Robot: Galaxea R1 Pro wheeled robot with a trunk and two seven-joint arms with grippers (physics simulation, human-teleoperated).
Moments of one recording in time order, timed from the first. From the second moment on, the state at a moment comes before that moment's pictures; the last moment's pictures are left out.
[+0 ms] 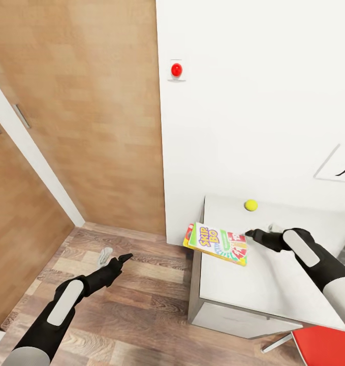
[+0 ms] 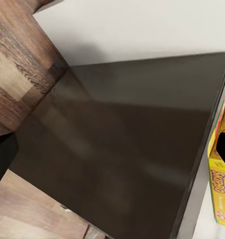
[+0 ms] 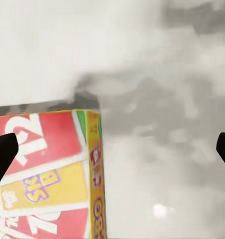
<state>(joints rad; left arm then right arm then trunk) -0.47 0.12 -0.02 -0.98 1.09 0.59 -0.07 -0.85 -0.43 0.35 -0.84 -1.13 0.68 -0.29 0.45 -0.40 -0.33</state>
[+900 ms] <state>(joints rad) -0.48 0.10 -0.05 -0.98 1.09 0.56 -0.08 -0.29 -0.65 -0.15 -1.56 -1.12 0.64 -0.24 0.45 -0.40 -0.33</state>
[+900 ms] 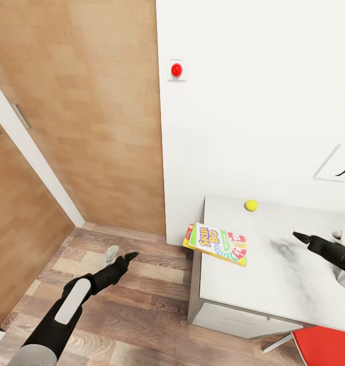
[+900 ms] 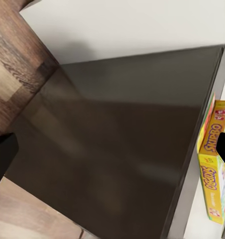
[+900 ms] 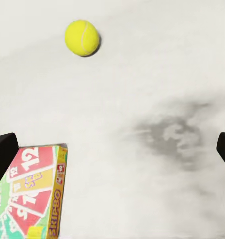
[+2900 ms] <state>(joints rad) -0.52 0.03 -0.09 -0.82 1.01 0.52 -0.09 -0.20 -0.66 -0.33 -1.61 -1.05 0.65 0.02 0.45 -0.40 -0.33</state>
